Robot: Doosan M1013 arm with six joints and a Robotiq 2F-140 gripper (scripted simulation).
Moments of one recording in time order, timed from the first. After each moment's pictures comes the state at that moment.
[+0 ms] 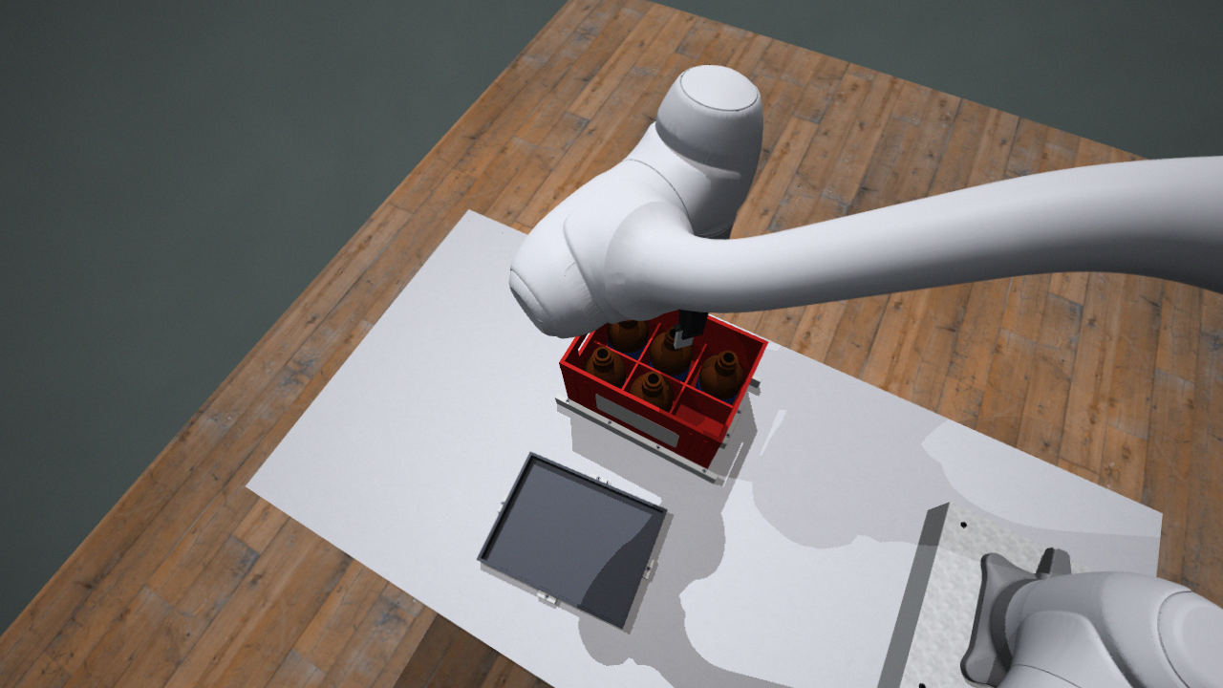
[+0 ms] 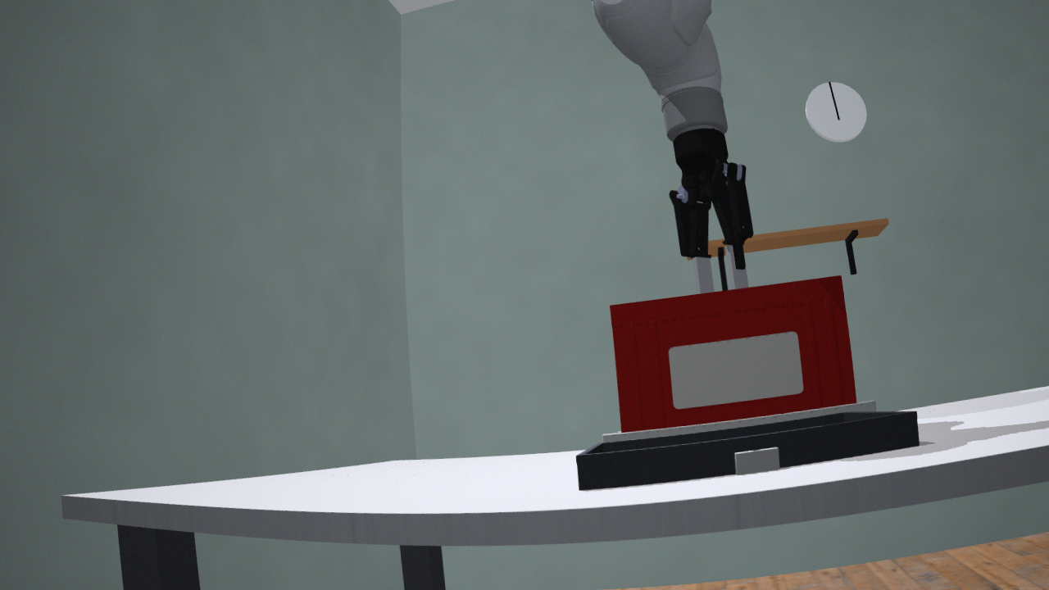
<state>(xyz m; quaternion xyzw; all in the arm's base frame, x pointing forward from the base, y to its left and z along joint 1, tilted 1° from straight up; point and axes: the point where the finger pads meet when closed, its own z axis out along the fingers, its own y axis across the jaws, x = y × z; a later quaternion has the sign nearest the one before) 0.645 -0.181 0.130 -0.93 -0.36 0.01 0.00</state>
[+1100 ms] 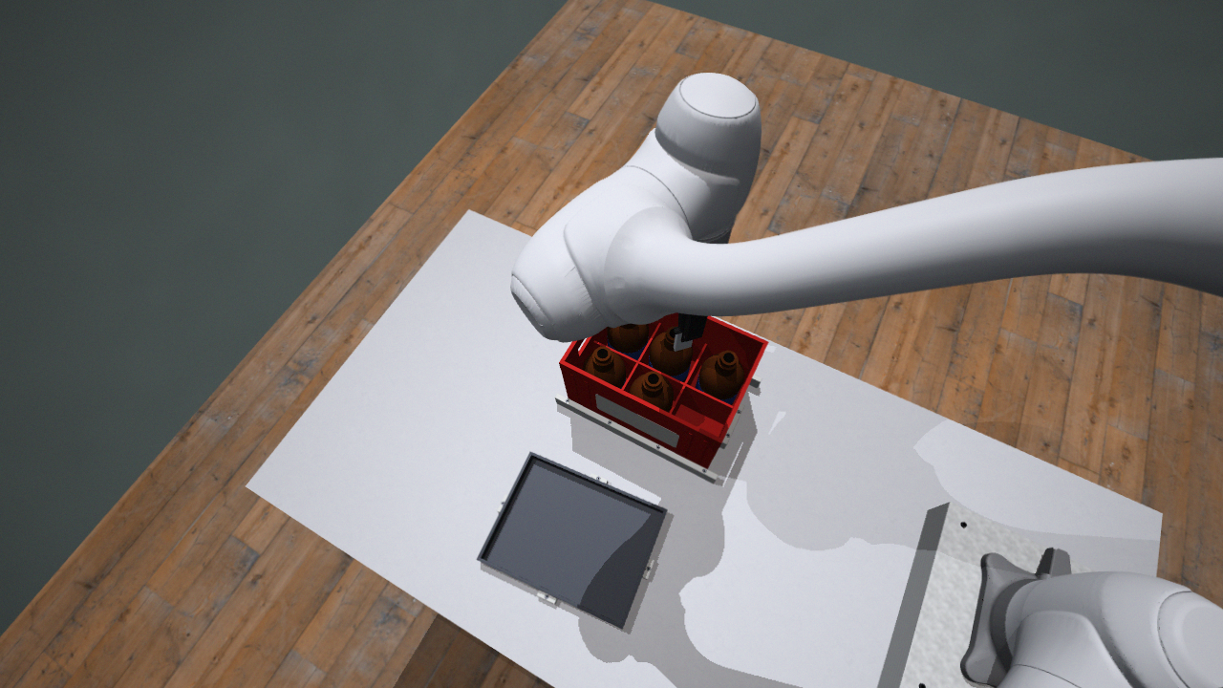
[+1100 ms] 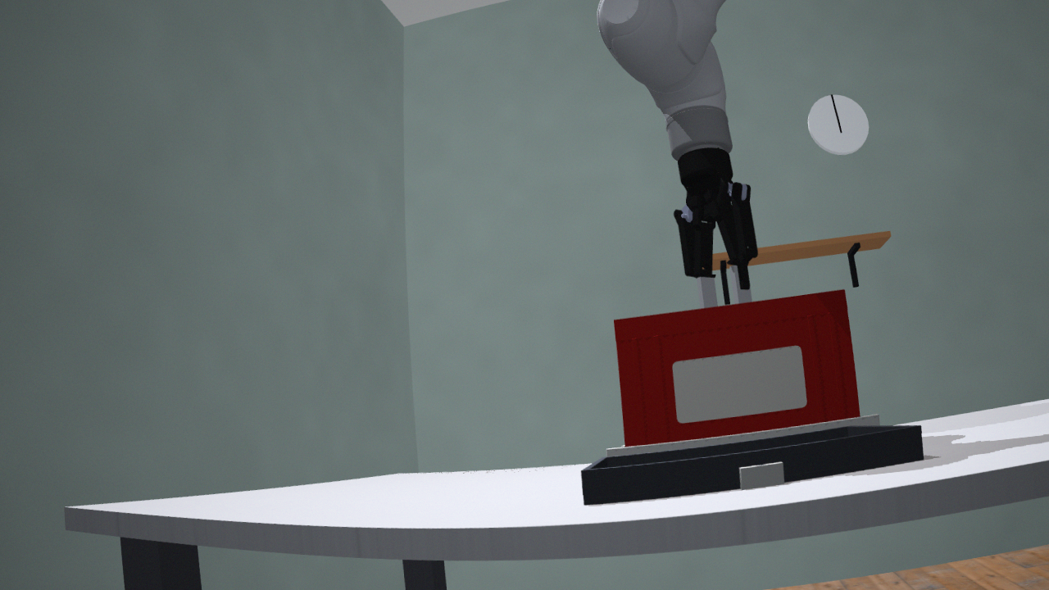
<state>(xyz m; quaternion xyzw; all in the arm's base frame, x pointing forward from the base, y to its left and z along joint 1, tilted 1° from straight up) 0.644 -0.181 0.122 -0.93 -0.36 0.01 0.00</state>
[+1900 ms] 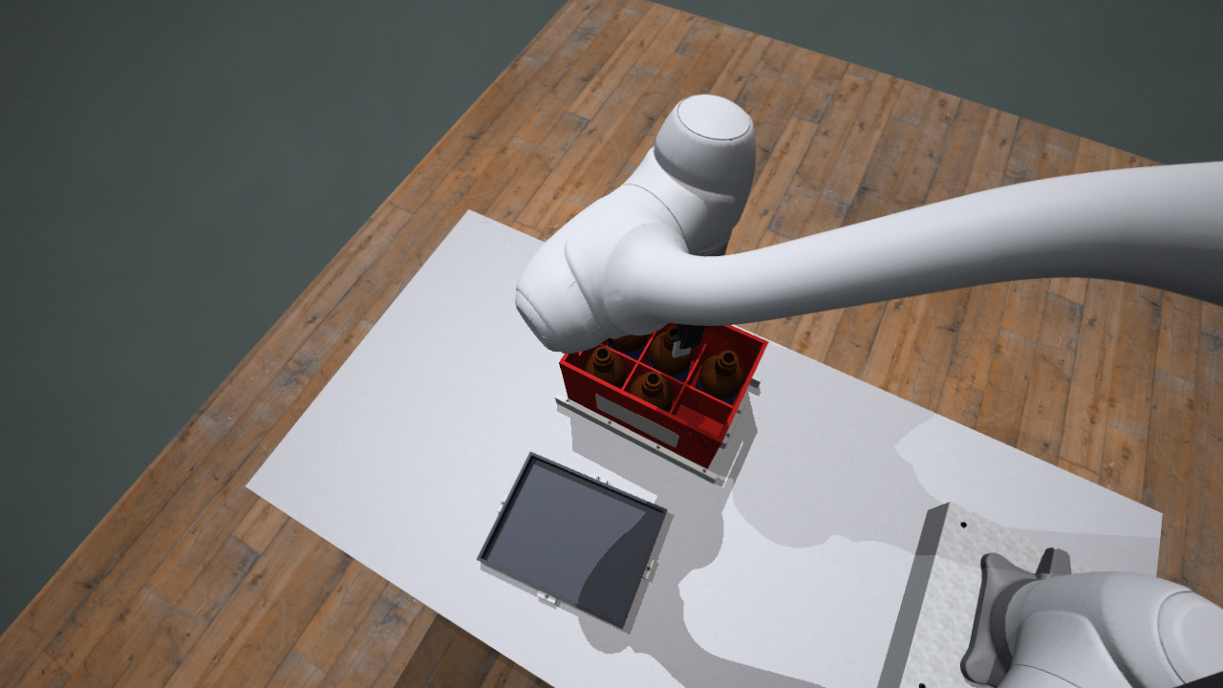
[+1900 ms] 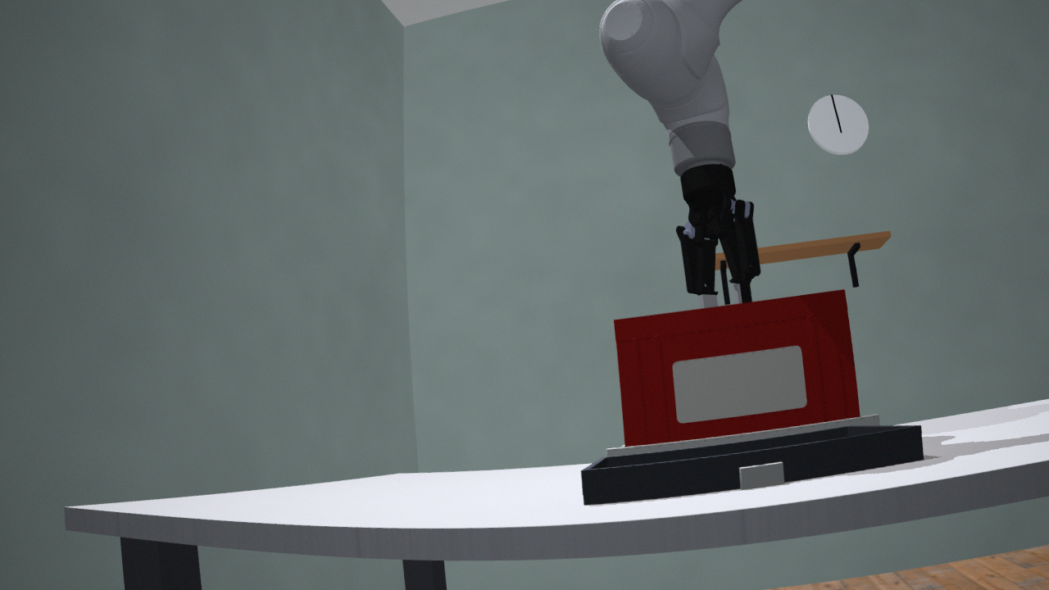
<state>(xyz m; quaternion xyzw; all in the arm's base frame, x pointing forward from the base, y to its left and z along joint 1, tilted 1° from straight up) 0.644 -0.181 0.098 -0.93 -0.36 0.01 0.00</state>
